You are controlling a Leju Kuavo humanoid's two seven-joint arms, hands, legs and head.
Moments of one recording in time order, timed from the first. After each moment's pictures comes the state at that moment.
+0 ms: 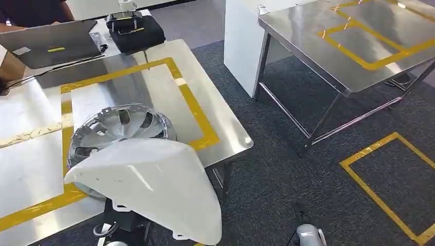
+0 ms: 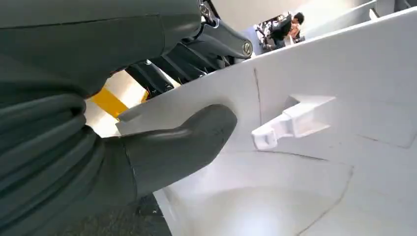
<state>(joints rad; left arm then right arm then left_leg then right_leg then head) -0.33 -0.15 -0.78 -1.37 -0.34 0.28 -0.36 -0.02 0.07 -0.79 -0.17 0.53 -0.01 0.17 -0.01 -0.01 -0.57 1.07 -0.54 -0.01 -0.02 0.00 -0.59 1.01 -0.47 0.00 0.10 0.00</state>
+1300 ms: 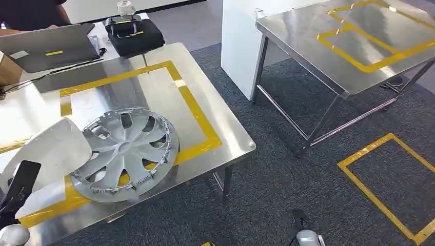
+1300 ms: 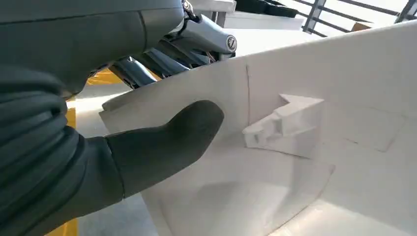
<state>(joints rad) -0.66 0.24 -0.34 -0.35 -0.75 0.59 -0.16 0.00 0.10 -0.86 -0.17 0.56 0.01 0.17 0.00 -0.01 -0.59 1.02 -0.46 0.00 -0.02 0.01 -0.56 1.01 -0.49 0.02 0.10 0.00</state>
